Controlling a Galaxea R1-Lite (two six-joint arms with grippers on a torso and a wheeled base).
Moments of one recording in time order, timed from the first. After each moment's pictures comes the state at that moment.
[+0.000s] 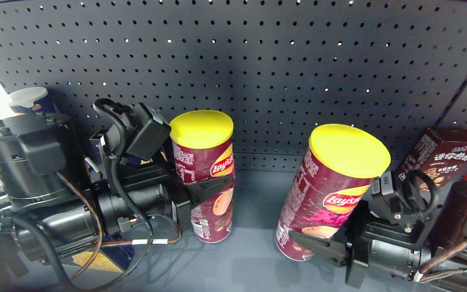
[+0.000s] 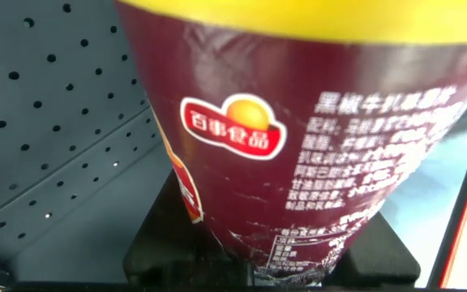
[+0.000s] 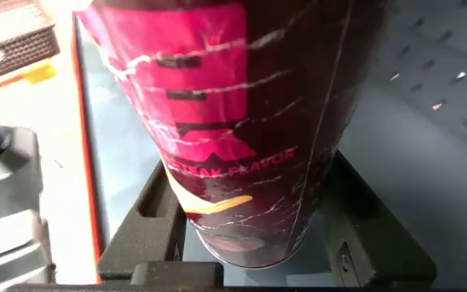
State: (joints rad) left arm -0.59 1.50 -0.67 -0.75 -0.33 0.13; right arm 0.67 1.56 -0.36 -1.14 0.41 -0.11
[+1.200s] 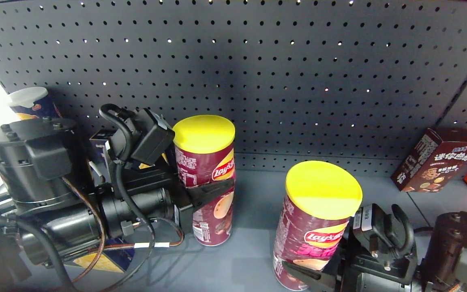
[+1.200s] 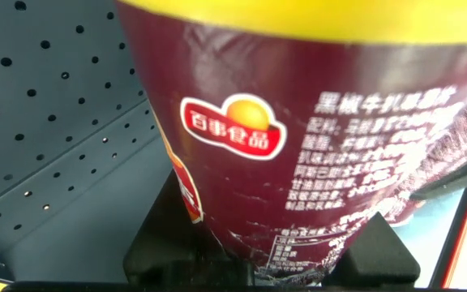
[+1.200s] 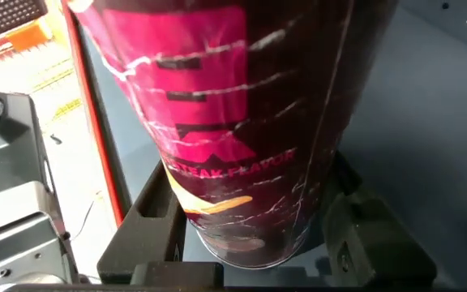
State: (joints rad) left arm -0.60 1.51 -0.66 -0.75 -0.31 0.13; right arm 0.80 1.59 -0.27 -1.16 0.24 -0.11
